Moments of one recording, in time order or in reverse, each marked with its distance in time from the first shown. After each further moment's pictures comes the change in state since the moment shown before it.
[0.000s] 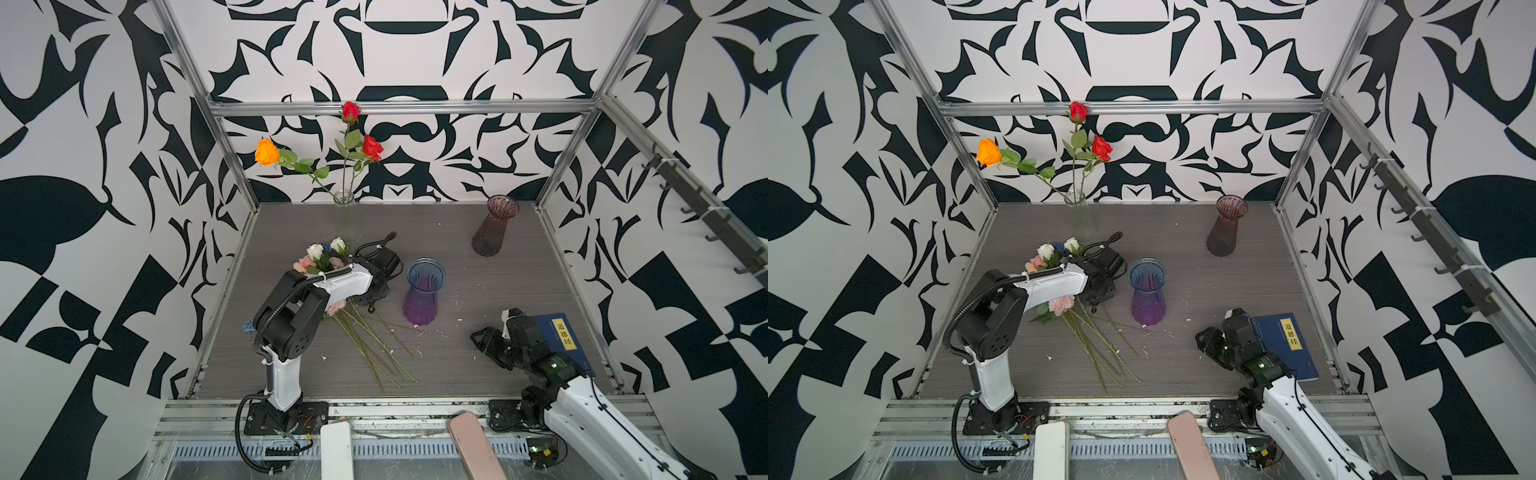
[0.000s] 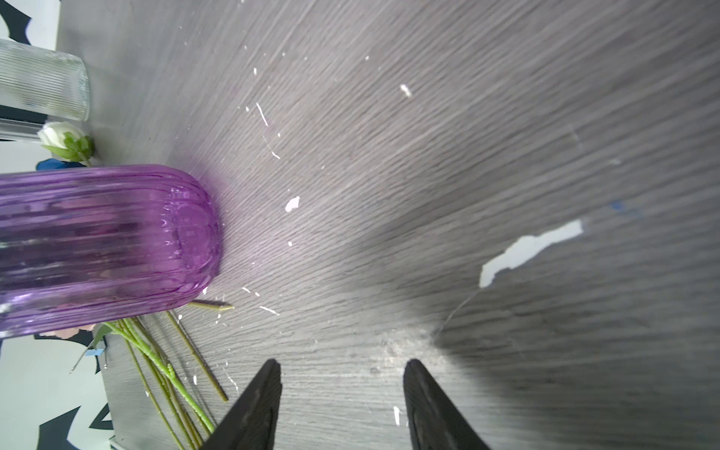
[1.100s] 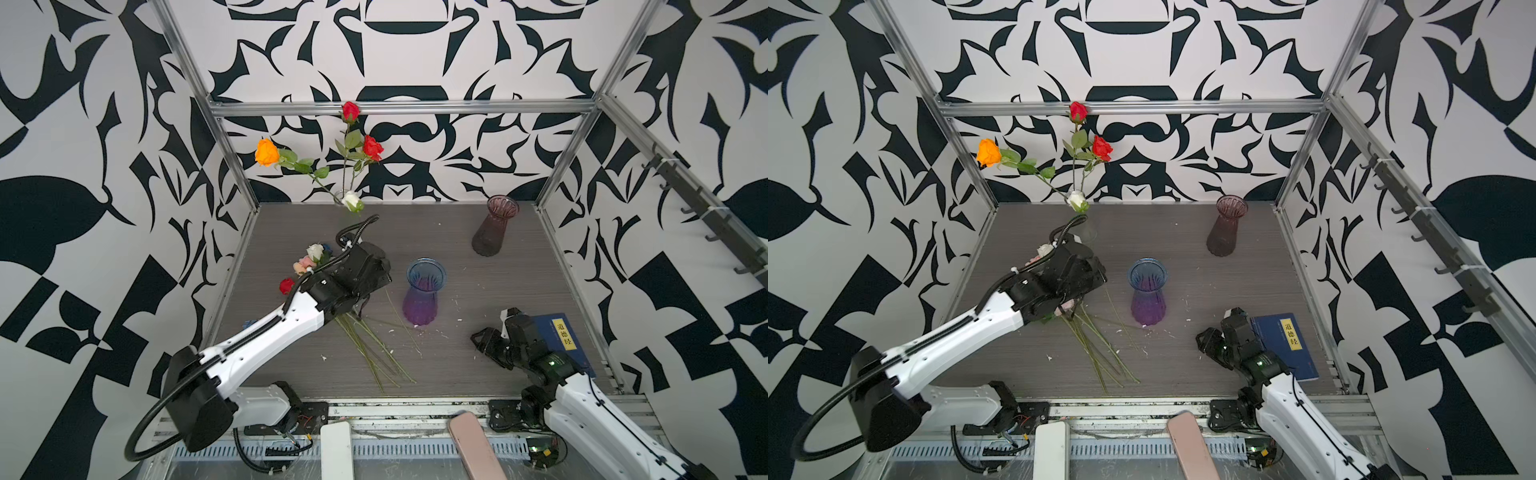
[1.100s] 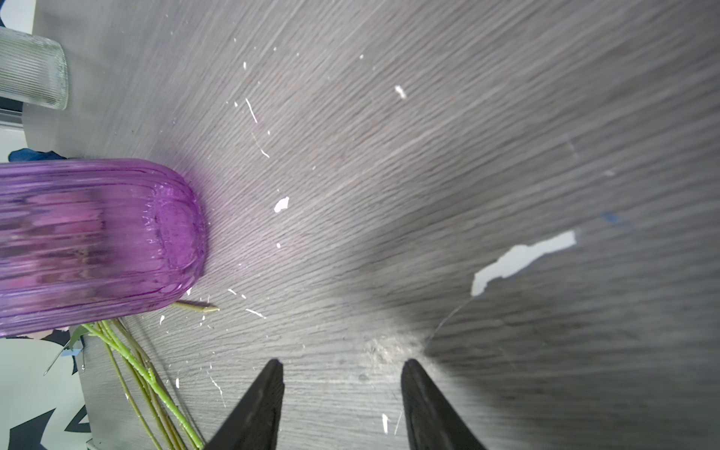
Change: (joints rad) left arm -0.188 -0.682 -0.108 0.122 -0.018 0.016; right arm 0.000 0.027 -0.001 0.012 0.012 -0.027
